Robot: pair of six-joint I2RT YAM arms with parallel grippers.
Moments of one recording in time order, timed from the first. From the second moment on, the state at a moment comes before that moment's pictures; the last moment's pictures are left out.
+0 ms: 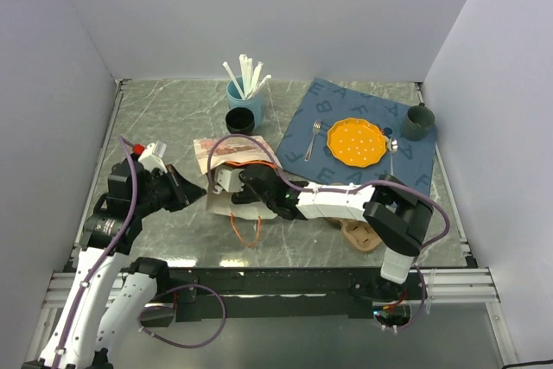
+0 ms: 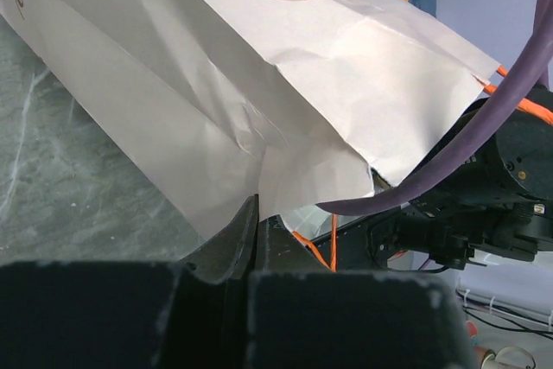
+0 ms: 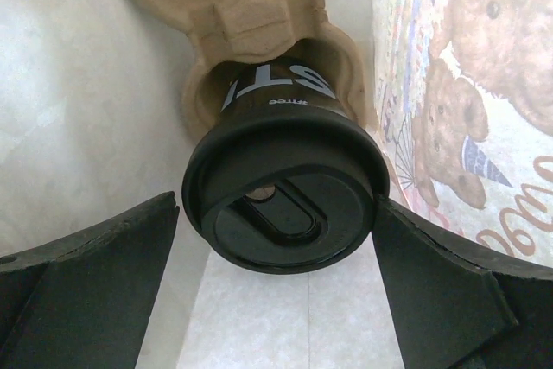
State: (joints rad) left arm -0.17 0.60 0.76 -0.69 0.44 -0.62; right arm 1.05 1.76 1.04 0.18 0.40 -0.77
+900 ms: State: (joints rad) left arm -0.18 0.68 0.99 -0.91 0.42 -0.64; right arm 1.05 1.50 1.15 -0.40 0.13 -0.68
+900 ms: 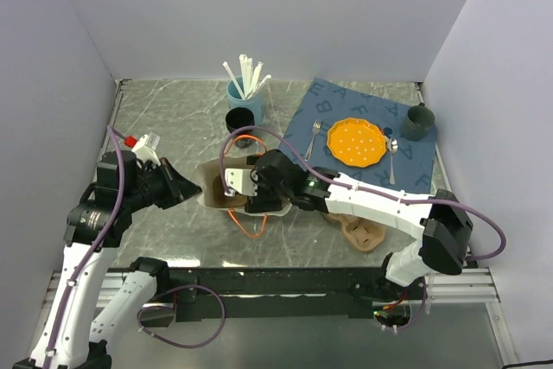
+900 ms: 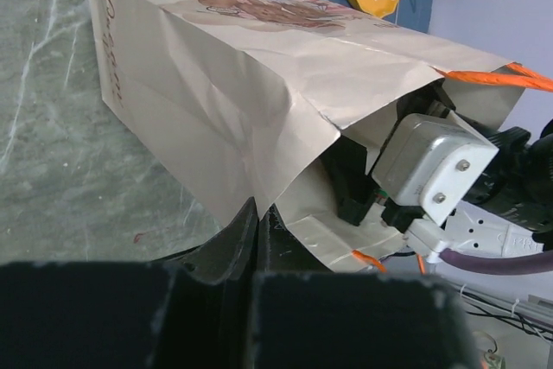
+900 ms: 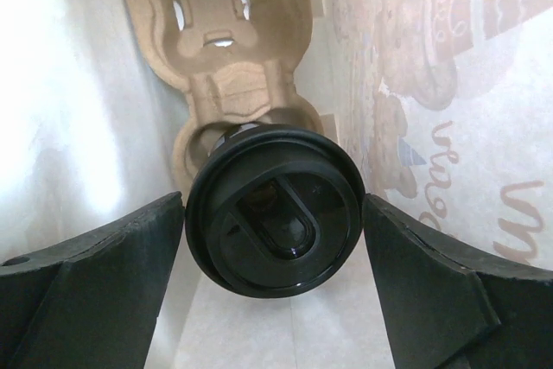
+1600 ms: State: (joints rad) left arm -0.18 0.72 1.11 -0.99 0.45 -0.62; right arm 1.04 1.49 1.29 -0.71 -0.03 -0.58
